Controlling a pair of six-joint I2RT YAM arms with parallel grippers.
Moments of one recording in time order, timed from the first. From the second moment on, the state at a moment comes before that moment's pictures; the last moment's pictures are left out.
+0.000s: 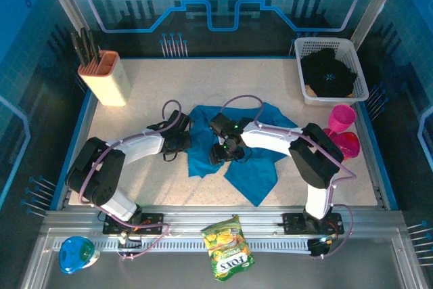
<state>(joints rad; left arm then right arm) -0.44 1.55 0.79 -0.38 -0.10 -0.72 0.83 1.87 1.23 -0.69 -0.12 0.57</state>
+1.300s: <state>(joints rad) -0.42 1.72 1.35 -0.90 -0.25 -0.48 0.77 1.93 1.38 -1.00 0.46 0.50</state>
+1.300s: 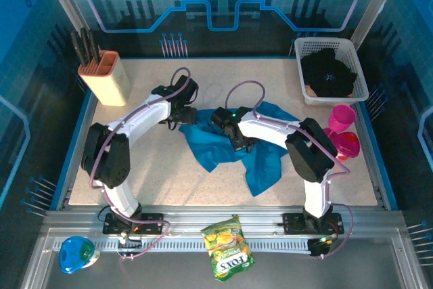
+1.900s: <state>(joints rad) -0.79 1.48 0.90 -0.68 0.03 -0.96 0.67 1.93 1.42 -0.93 0.32 0.42</state>
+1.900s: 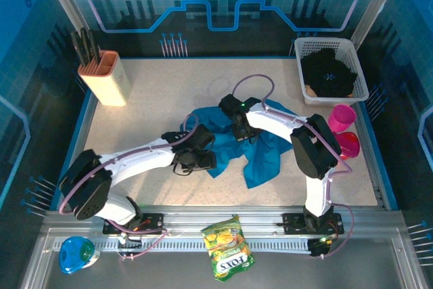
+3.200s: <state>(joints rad) -0.38 1.17 0.93 -1.04 -0.24 -0.88 0.68 1.37 0.70 -0.74 -0.02 0.71</state>
